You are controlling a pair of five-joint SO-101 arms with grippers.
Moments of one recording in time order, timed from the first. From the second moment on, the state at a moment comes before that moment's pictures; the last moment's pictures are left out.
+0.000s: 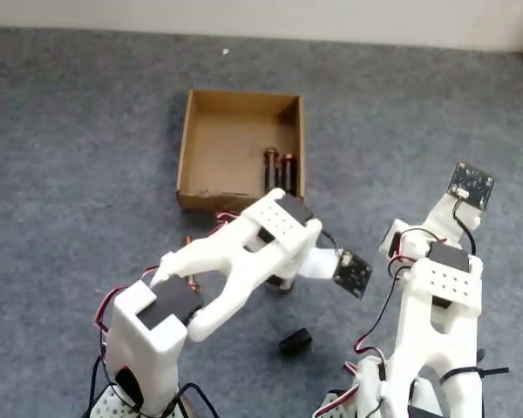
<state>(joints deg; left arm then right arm) 37.6 21.0 10.5 72.8 -65.9 11.4 -34.5 55.3 46.9 -7.3</state>
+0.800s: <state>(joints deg) 26.6 -14.4 26.2 71.3 -40.7 8.9 -35.3 55.3 48.7 -7.3</state>
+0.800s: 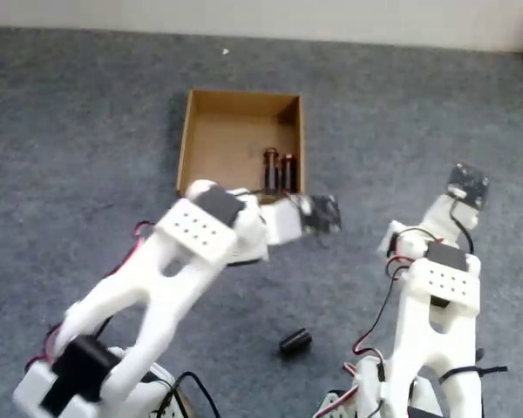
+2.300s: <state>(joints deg) 17.4 -91.9 79.6 26.6 15.9 -36.8 -104.0 95.3 35.6 -7.4</state>
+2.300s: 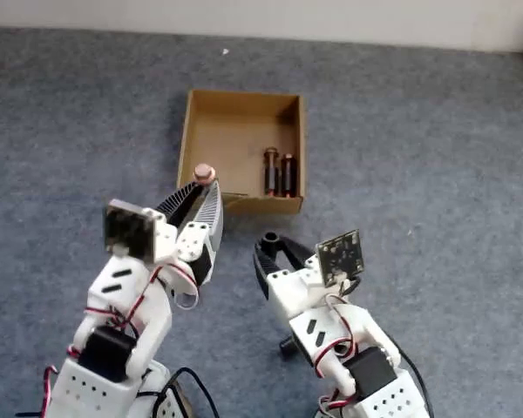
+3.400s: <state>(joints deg) 29.1 -103.3 90.2 15.5 25.7 -37.6 -104.0 95.6 26.3 15.3</state>
